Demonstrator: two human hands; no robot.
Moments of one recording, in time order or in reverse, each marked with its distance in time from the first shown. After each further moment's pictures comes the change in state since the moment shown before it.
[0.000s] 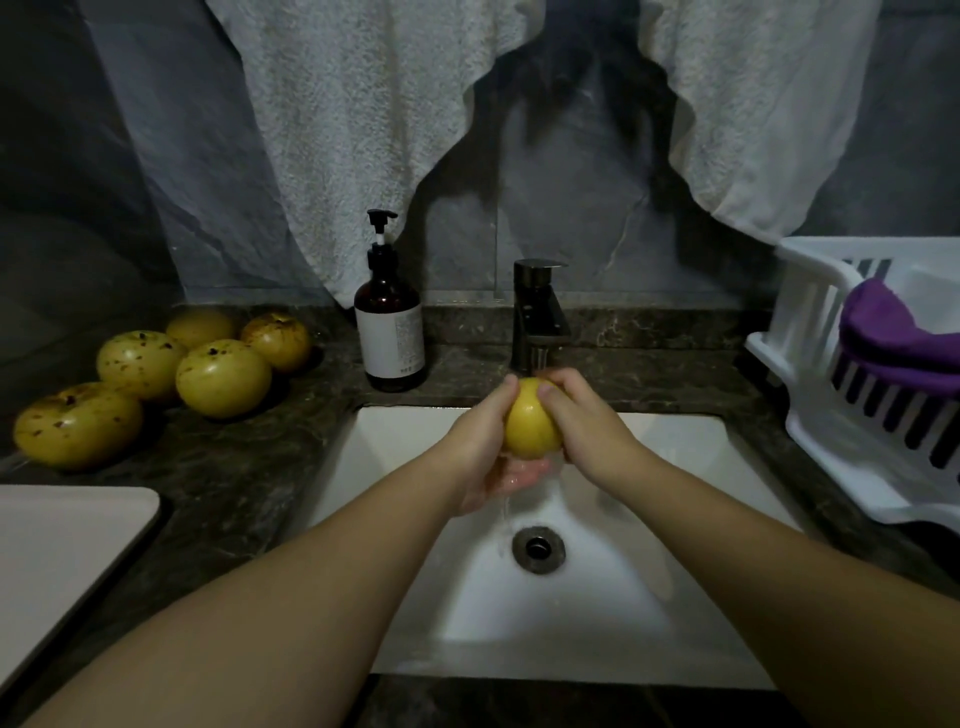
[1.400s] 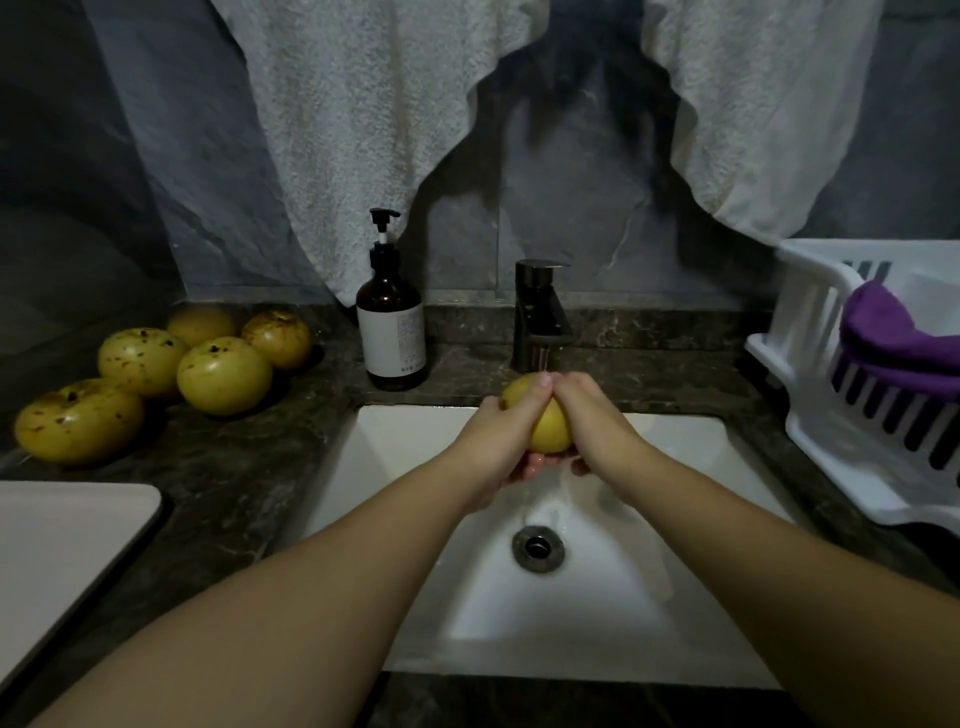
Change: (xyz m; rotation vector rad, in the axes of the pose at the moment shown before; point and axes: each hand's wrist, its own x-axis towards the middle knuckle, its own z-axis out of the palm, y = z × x) left_hand 0.010 -0.006 0.008 0.225 0.071 0.213; right_hand -0.010 -0.014 -0.005 0.076 0.017 0.235
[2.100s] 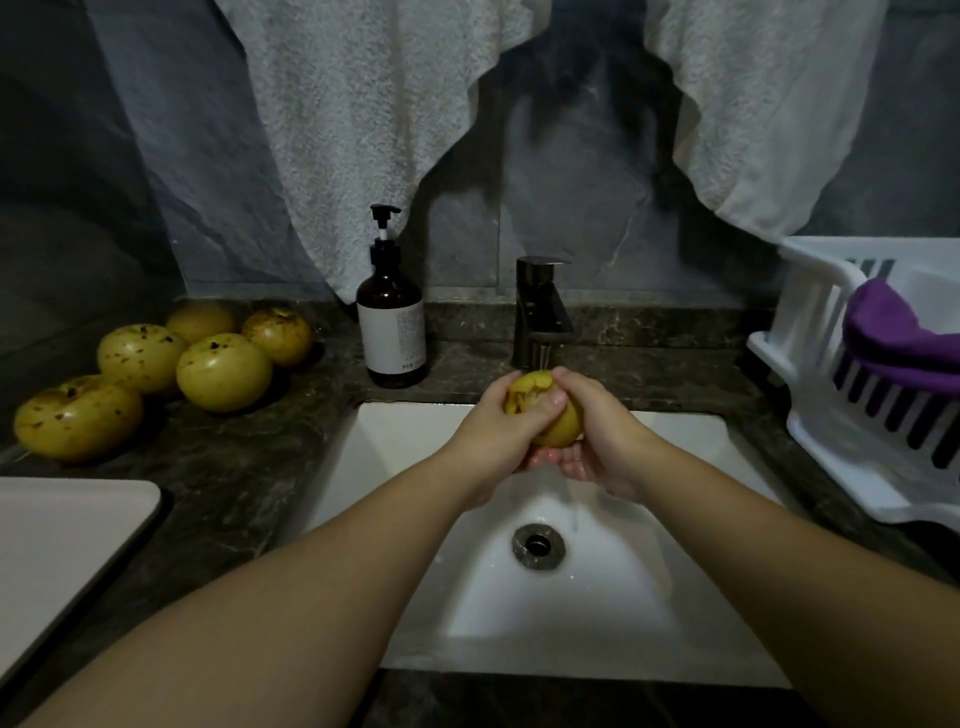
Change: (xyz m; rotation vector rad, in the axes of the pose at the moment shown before) left_hand -0.001 -0.001 -0.005 -0.089 -0.068 0.112; right_hand 0.008 0.007 -0.003 0.305 -0.116 0.170
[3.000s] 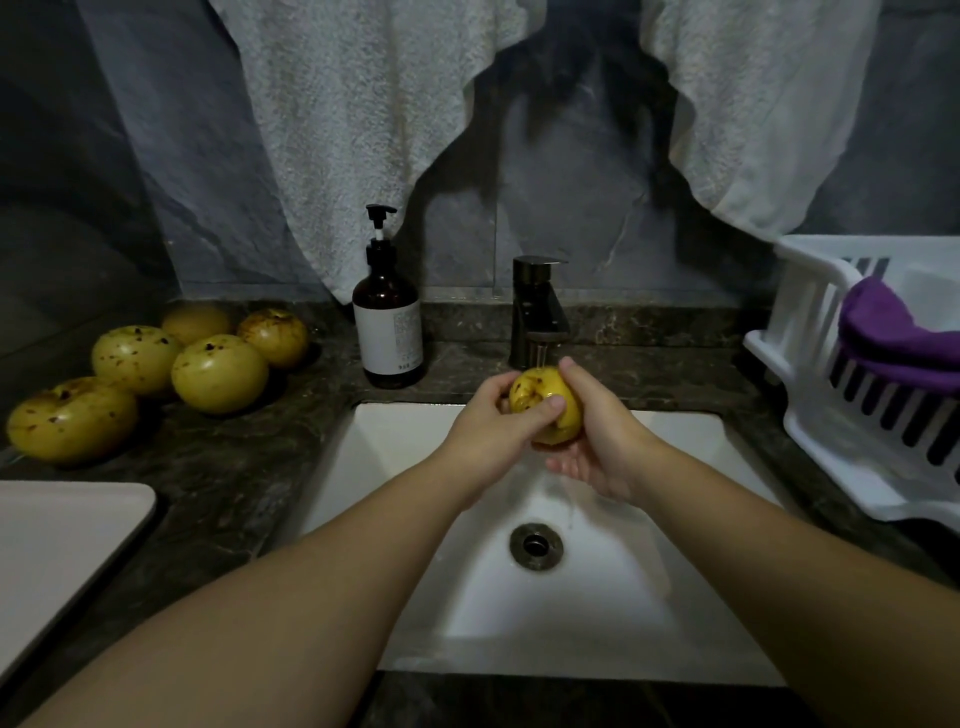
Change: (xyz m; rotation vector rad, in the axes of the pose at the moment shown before) left_hand 0.000 -0.001 -0.003 0.156 0.056 0.100; right_hand 0.003 0.003 0.001 0.126 -0.037 0.056
